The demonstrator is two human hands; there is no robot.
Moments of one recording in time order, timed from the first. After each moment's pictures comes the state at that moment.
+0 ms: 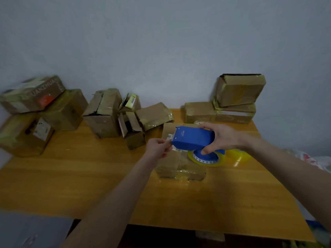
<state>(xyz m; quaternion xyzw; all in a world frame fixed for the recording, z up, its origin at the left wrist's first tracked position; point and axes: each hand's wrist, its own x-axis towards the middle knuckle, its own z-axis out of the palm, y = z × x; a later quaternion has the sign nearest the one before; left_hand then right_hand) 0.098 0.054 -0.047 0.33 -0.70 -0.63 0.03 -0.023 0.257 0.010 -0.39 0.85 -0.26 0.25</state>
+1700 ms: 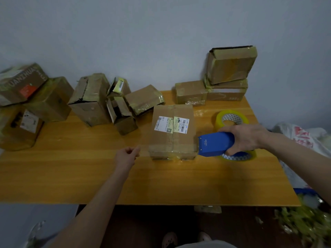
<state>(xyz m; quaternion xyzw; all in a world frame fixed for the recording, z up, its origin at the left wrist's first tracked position) 0.173 0.023 -0.112 0.42 -0.73 -0.54 0.09 -0.019 0.346 -0.032 -0.34 0.90 0.02 0.26</state>
